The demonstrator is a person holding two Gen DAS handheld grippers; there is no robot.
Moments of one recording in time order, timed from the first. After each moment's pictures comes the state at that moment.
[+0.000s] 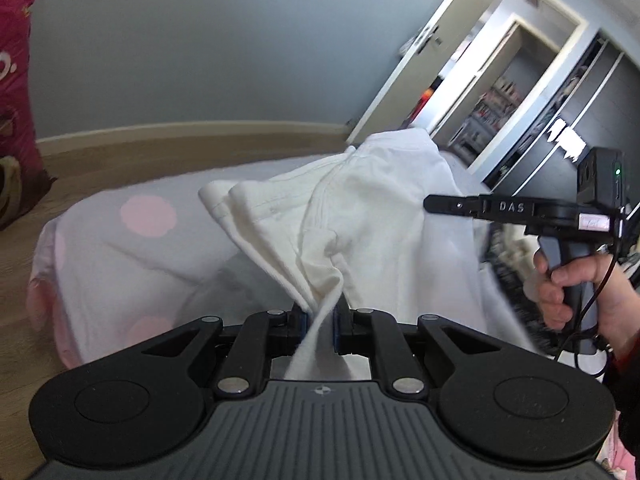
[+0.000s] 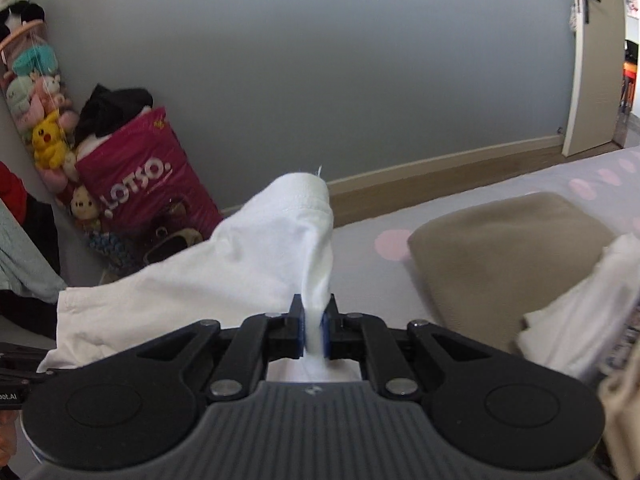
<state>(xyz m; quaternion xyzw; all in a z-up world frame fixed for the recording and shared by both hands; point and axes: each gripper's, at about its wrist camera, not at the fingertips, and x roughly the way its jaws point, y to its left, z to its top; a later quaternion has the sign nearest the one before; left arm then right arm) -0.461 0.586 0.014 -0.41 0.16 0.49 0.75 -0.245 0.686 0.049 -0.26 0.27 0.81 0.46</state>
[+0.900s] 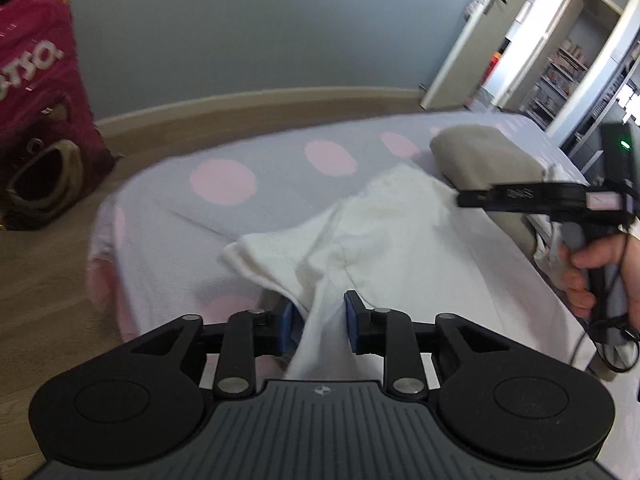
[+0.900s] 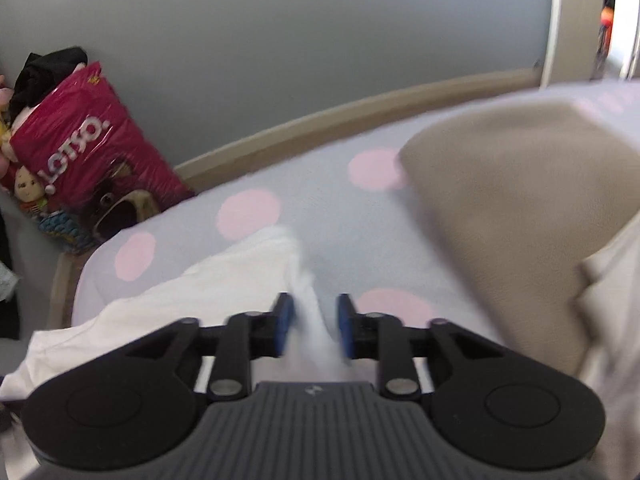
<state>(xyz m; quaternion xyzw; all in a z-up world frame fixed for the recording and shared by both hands) -0.476 0.594 0.000 -0.39 0.23 0.57 0.69 -0.251 0.750 -0.034 -0.30 0.31 0.75 0.50</state>
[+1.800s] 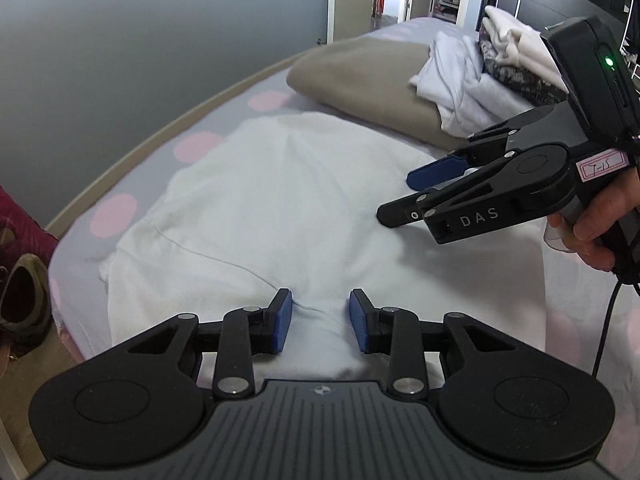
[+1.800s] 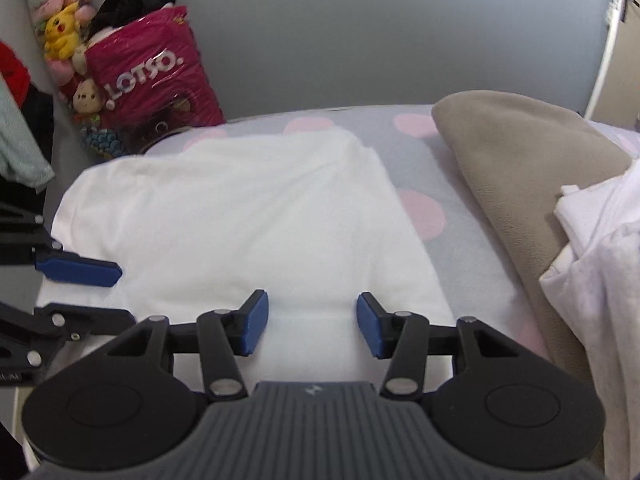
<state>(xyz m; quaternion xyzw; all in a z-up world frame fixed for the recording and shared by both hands) -0.360 0.555 -0.016 -0.24 0.38 0.47 0.76 -0.211 0.643 -0.059 -0.35 0.23 0.80 0.42</state>
